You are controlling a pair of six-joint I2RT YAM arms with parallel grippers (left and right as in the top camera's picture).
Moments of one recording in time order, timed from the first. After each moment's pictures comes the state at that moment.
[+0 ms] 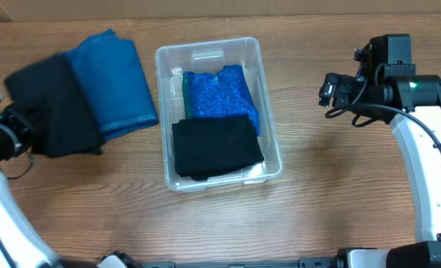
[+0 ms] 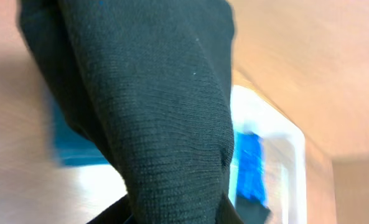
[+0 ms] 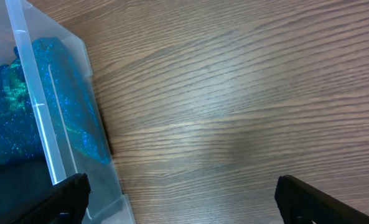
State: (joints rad) left arm 0.70 1.37 1.32 -0.89 0.77 -0.16; right arm 0.01 1.52 1.49 -1.07 -0.08 0.25
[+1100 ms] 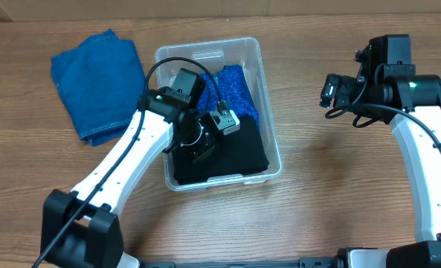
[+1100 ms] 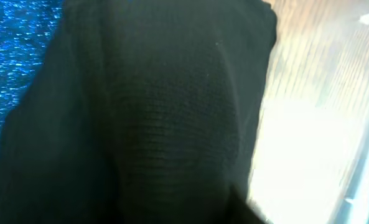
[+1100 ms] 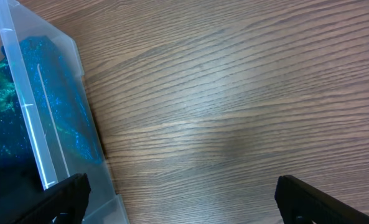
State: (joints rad) left arm -0.42 1.68 1.32 -1.01 0.37 0.63; right arm 0.01 1.52 1.49 -1.08 -0.06 0.25
